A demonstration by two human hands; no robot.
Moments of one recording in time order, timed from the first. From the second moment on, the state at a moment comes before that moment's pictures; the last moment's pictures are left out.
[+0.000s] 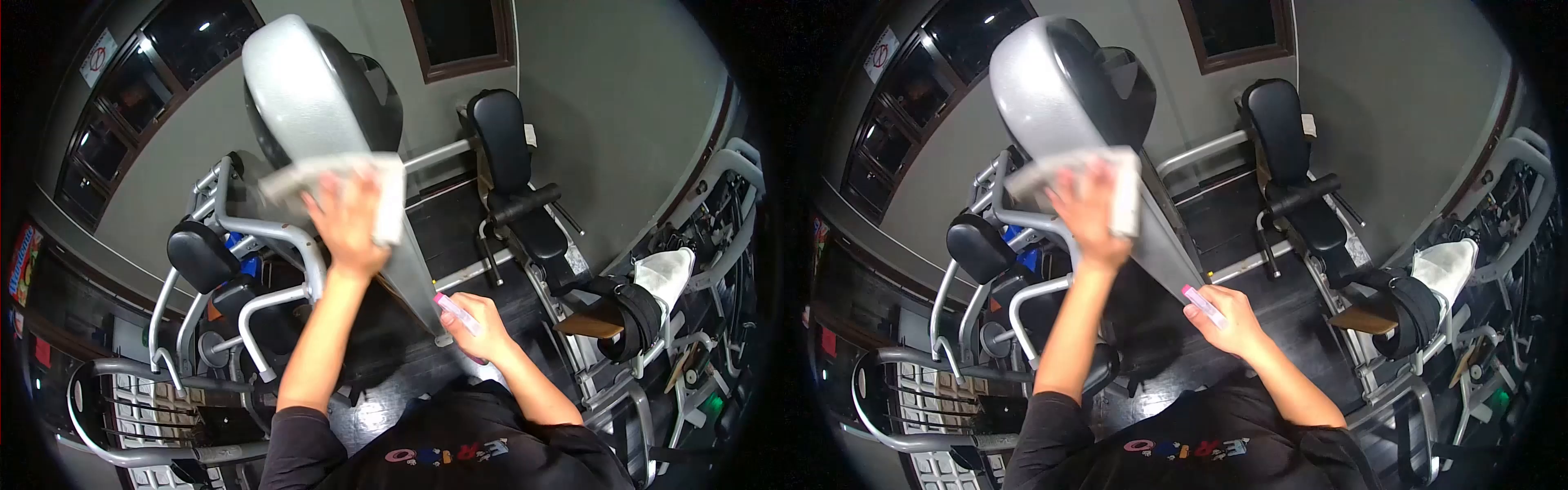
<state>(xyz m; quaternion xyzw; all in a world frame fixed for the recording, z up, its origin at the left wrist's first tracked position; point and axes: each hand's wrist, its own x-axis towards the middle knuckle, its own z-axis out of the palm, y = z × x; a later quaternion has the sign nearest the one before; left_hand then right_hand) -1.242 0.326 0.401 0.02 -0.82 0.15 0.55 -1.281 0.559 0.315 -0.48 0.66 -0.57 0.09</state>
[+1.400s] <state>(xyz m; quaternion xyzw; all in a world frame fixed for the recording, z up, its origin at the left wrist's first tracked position) -1.249 0.365 0.525 0.02 -0.88 0.33 0.34 -1.308 0.587 0.264 -0.56 0.58 -0.57 0.11</state>
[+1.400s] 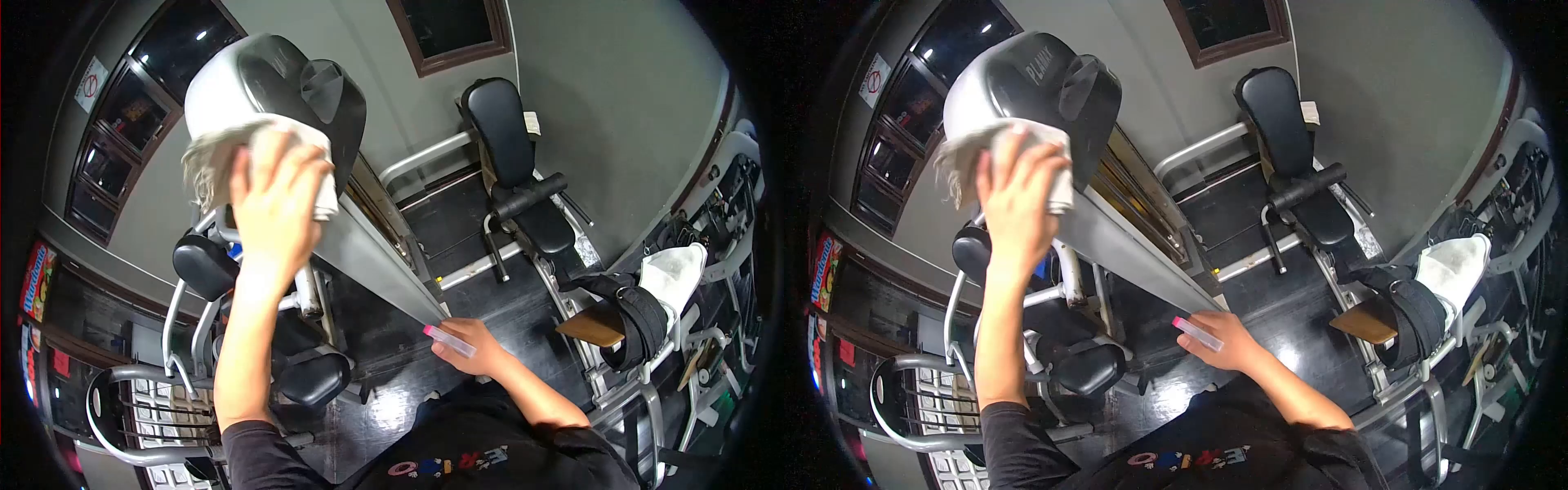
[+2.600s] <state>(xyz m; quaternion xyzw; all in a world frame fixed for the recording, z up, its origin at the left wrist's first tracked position) -1.123 0.384 0.388 0.20 -0.33 -0.77 0.51 -1.310 0.587 0.261 -0.53 0.59 -0.57 0.22</state>
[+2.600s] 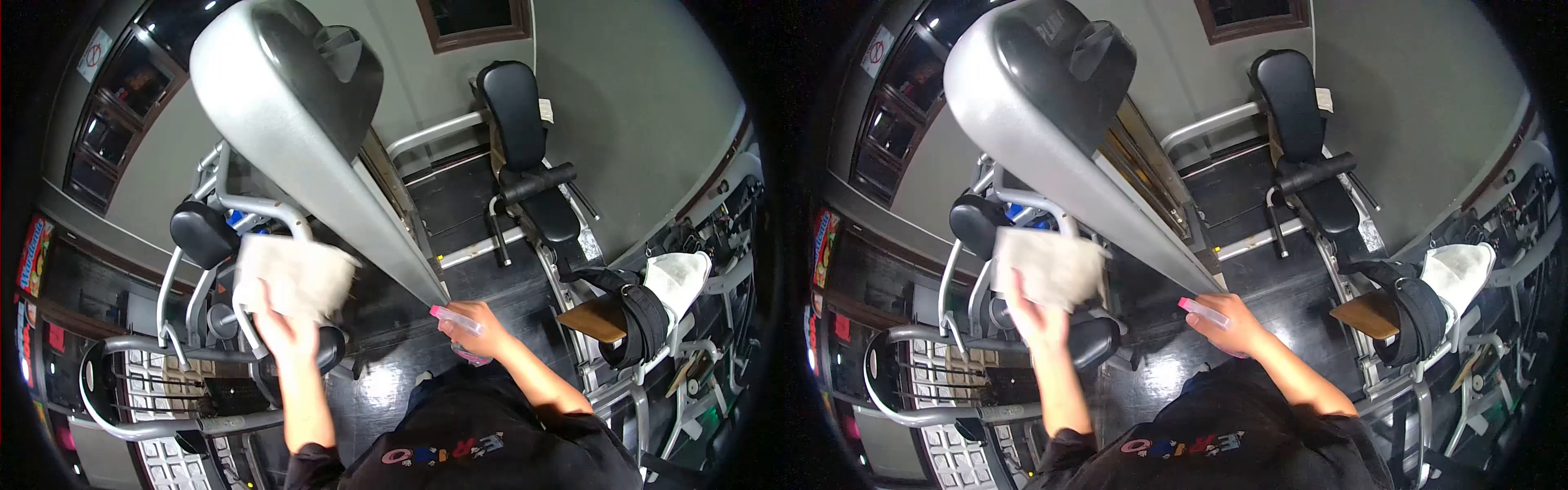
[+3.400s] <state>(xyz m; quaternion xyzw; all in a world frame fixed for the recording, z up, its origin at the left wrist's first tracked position) -1.149 0.408 0.108 0.28 -0.63 -0.68 0.24 -1.278 0.577 0.247 -0.50 0.64 -0.53 0.25</state>
